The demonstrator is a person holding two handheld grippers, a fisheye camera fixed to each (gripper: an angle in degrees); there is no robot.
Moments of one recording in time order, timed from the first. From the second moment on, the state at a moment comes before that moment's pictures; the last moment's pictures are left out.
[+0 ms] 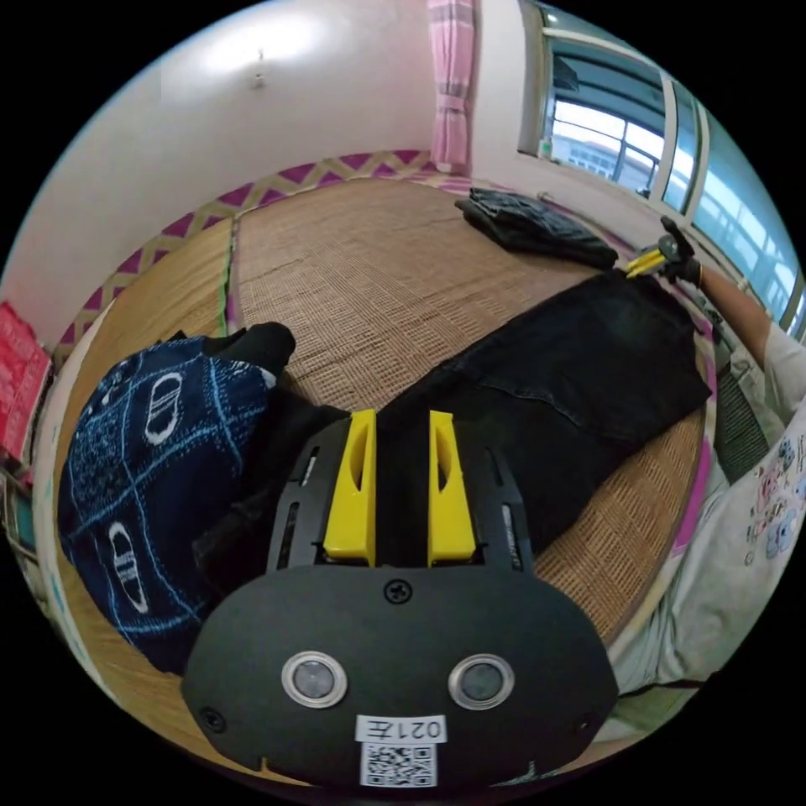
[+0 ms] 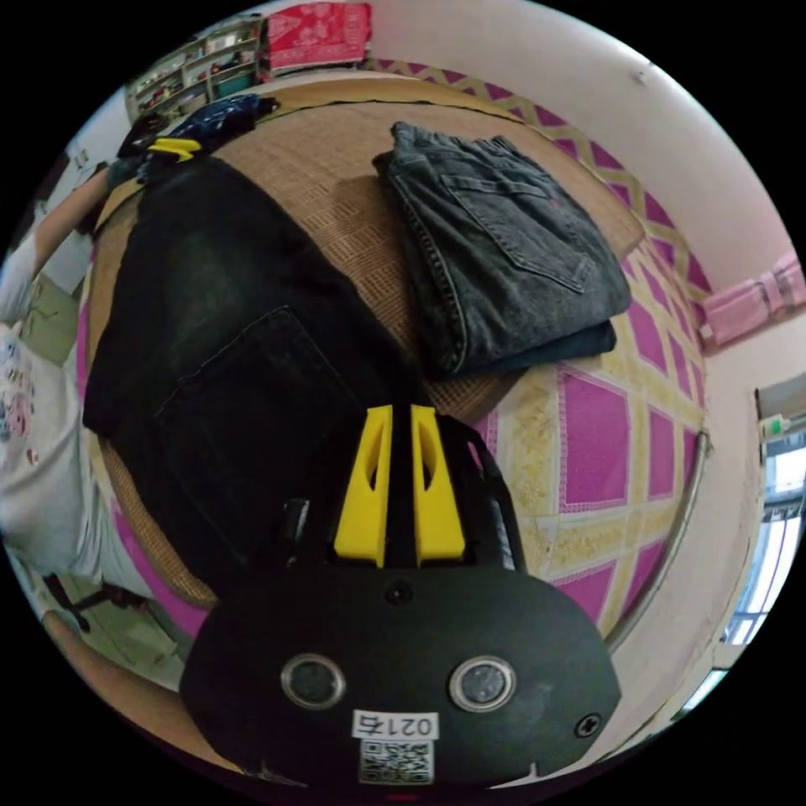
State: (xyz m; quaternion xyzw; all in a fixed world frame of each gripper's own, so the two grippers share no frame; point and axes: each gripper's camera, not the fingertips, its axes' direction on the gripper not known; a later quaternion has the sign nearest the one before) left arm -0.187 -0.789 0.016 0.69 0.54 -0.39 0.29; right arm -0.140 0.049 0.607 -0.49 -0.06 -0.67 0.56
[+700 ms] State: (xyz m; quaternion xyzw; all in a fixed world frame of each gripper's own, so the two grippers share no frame) left arm -0.104 -0.716 0.031 0.76 0.44 -0.39 0.29; right arm -0.131 -0.046 0.438 -0.38 -0.19 -0.63 0.65
